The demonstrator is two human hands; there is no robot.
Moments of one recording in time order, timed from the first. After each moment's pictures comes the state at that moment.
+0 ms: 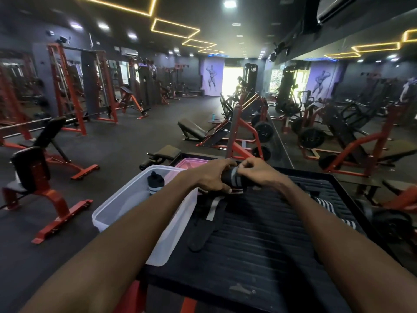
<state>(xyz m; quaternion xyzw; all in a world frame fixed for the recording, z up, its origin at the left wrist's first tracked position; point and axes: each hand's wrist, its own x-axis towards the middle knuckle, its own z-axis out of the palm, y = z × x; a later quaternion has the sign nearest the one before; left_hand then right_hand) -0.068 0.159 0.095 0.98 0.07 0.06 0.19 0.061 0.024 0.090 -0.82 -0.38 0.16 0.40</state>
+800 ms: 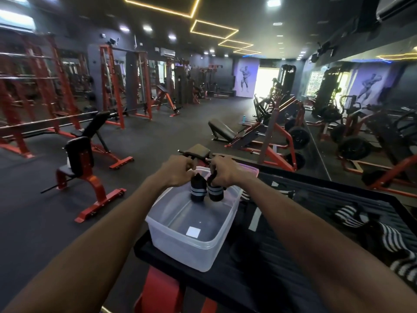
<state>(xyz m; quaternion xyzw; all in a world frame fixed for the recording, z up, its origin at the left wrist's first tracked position) -0.202 0.302 0.077 0.92 0.32 0.18 0.11 -0.046 0.202 0.085 -0.79 -0.60 0.01 0.12</state>
